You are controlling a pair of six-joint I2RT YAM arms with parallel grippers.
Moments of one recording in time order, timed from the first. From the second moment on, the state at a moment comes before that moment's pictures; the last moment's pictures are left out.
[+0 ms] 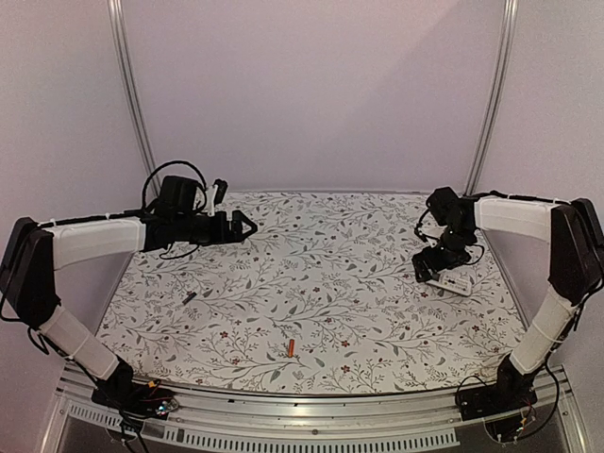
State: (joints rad) left arm -0.43 1.51 0.95 -0.06 0.29 -0.39; right arm 0.34 1.68 1.16 -0.78 0.05 -0.08
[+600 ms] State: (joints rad) left arm -0.43 1.51 0.94 0.03 0.38 -0.39; right arm 0.27 1.90 1.26 -0.88 0.22 -0.20
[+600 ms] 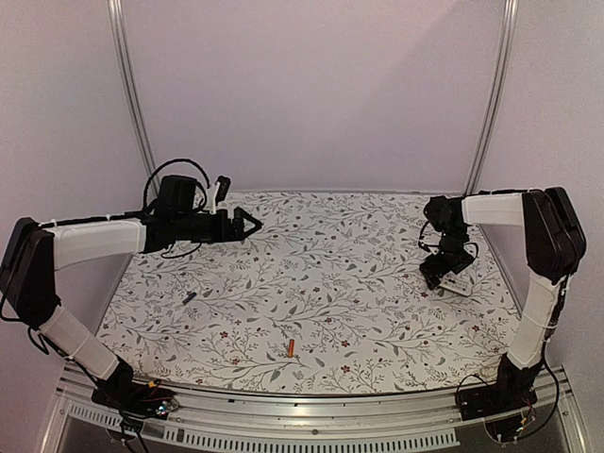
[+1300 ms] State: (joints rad) left arm -0.43 1.52 0.92 0.07 0.41 -0.41; right arm 0.32 1.94 1.30 -0.90 -0.11 -0.20
